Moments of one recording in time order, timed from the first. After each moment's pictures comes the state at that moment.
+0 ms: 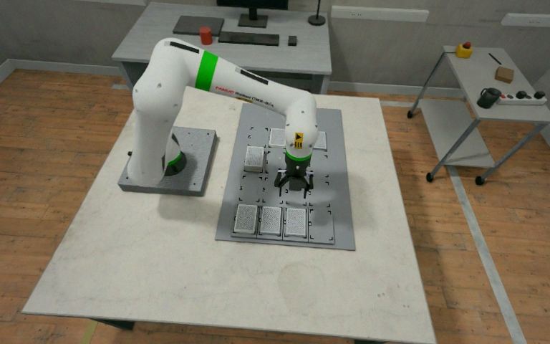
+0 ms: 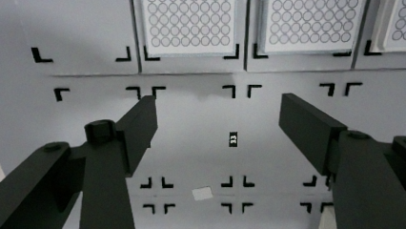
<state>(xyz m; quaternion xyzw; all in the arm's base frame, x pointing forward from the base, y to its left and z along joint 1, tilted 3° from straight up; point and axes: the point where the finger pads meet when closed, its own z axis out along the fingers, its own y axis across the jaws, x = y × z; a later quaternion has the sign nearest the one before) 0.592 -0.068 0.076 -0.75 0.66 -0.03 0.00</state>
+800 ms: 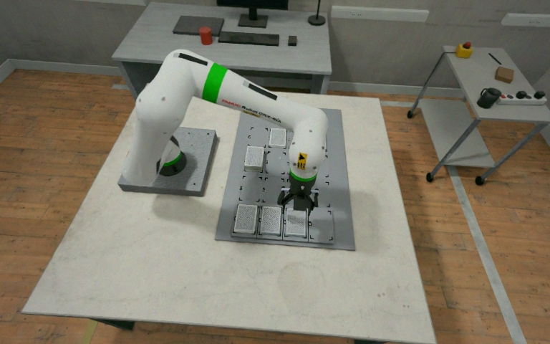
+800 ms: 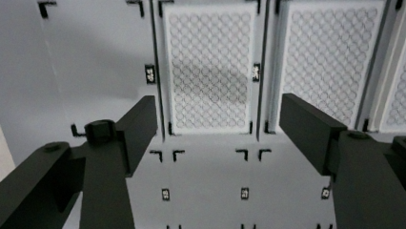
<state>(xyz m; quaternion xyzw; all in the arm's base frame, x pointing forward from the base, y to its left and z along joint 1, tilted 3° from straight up) 0.621 -0.148 0.080 -0.75 0.66 -0.03 0.00</state>
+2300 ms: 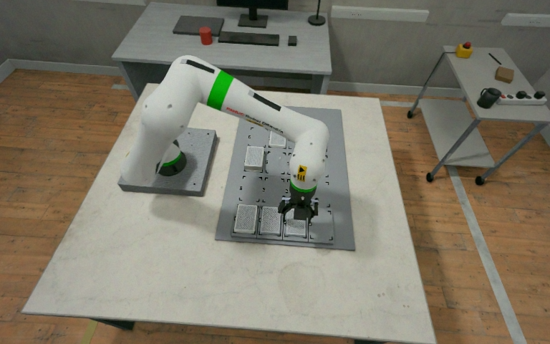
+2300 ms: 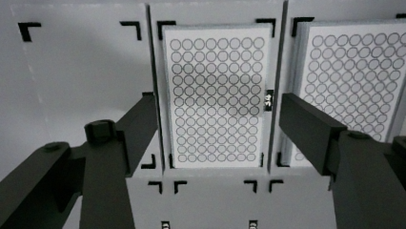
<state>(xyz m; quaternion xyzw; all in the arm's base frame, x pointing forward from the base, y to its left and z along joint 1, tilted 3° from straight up) 0.628 -0.167 0.047 -0.75 0.66 -0.03 0.00</state>
